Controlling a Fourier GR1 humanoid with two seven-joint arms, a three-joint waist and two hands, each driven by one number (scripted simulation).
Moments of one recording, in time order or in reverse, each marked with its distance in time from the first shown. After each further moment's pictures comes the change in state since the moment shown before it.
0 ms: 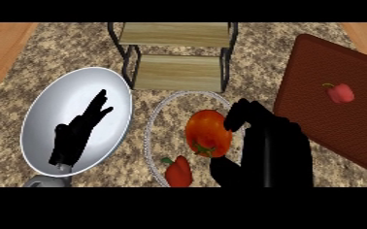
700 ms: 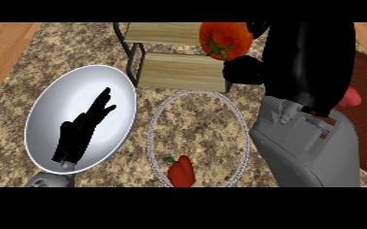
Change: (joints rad) left arm -0.018 -0.014 -0.005 -0.006 -0.024 -0.012 0.020; right arm -0.495 0.008 -0.444 0.284 -0.063 0.094 -0.092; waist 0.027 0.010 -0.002
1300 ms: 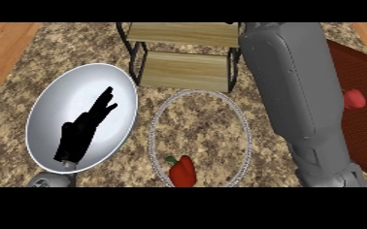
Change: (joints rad) left arm -0.002 -0.015 0.005 -0.009 -0.015 -0.016 -0.004; right arm -0.292 -0.041 -0.250 0.600 -0.030 -0.115 -0.159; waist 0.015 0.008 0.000
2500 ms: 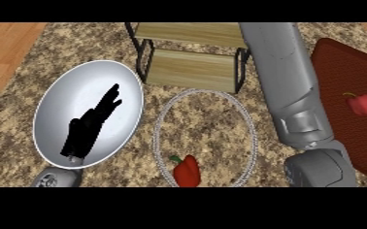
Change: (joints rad) left arm -0.033 -0.031 0.000 0.017 -0.025 -0.021 0.002; right arm -0.145 0.048 -0.382 0.476 -0.567 -0.715 -0.377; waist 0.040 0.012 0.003
